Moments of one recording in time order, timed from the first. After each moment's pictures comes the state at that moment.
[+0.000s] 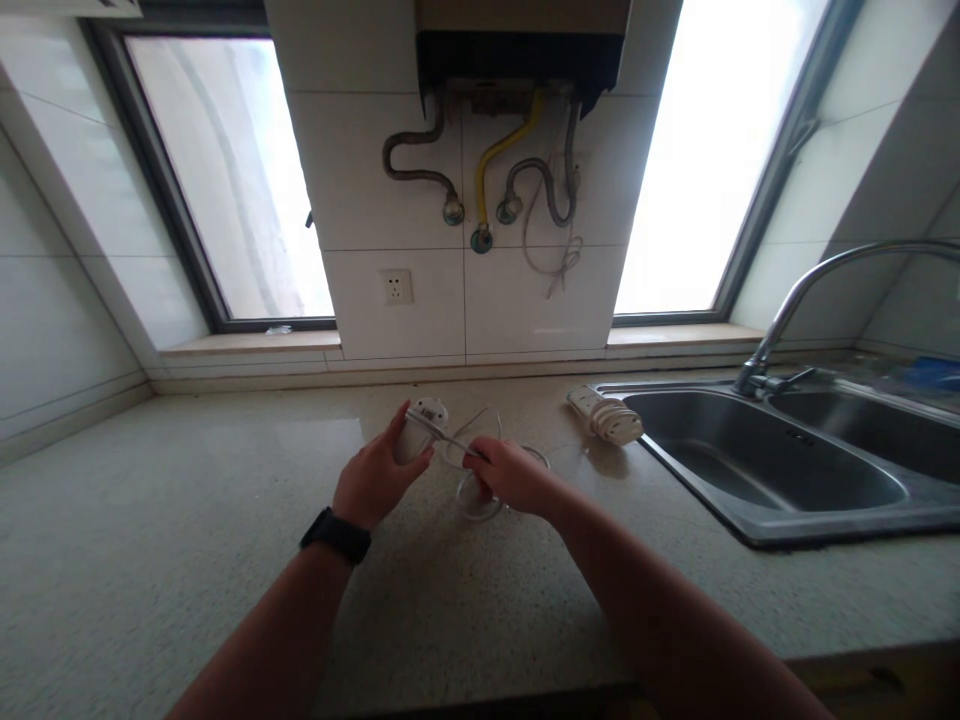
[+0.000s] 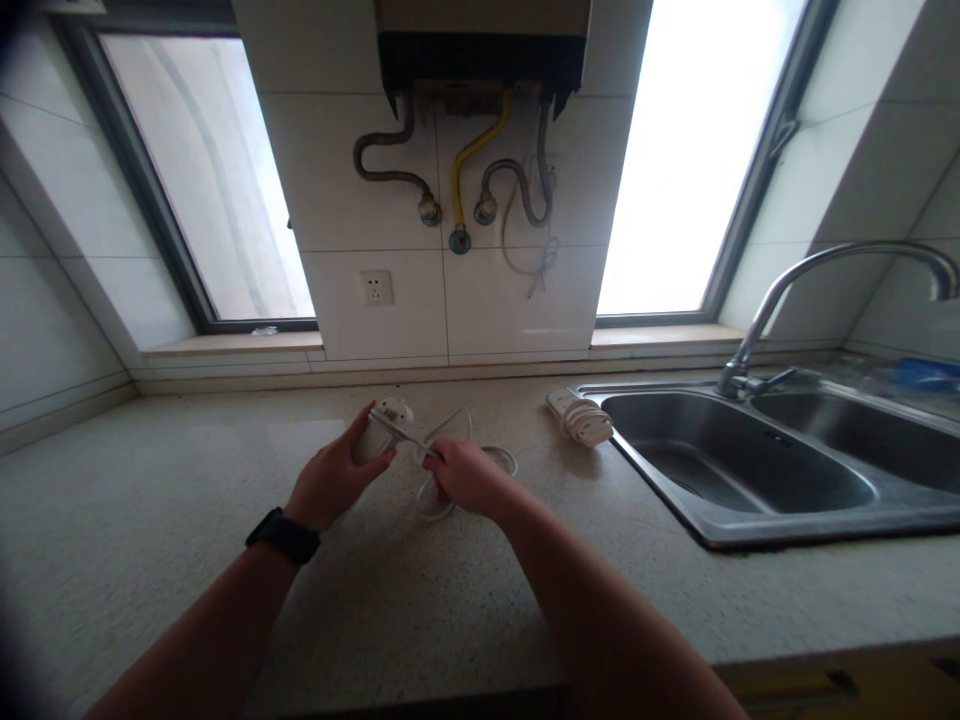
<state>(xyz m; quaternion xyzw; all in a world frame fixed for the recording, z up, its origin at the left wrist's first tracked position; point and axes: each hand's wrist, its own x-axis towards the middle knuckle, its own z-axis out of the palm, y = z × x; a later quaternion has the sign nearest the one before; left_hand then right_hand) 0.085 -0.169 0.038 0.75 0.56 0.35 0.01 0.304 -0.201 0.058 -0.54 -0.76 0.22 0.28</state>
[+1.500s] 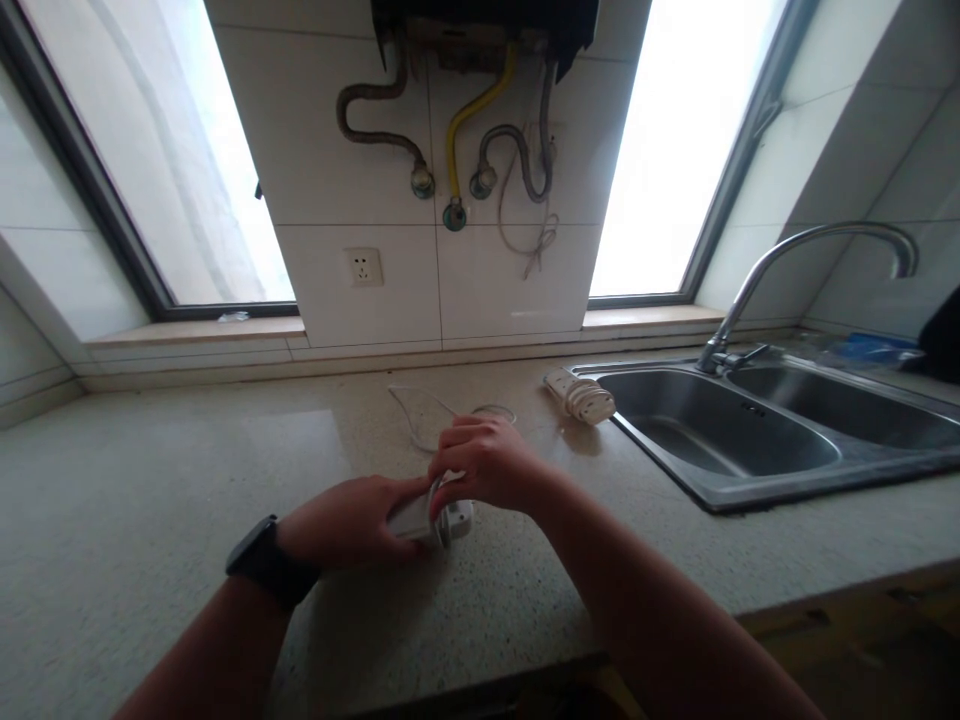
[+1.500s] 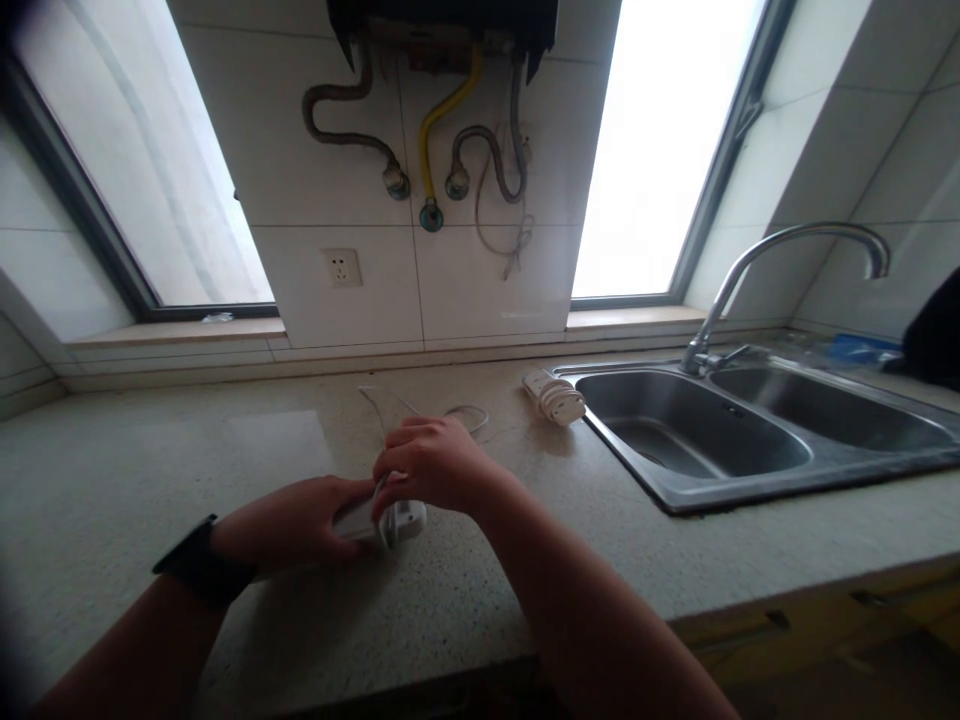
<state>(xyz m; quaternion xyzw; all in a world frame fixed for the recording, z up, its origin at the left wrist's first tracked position) 0.085 -0.204 0.053 0.92 0.30 0.11 0.21 0.319 -0.226 0.078 -0.29 -0.91 -0.06 0.28</state>
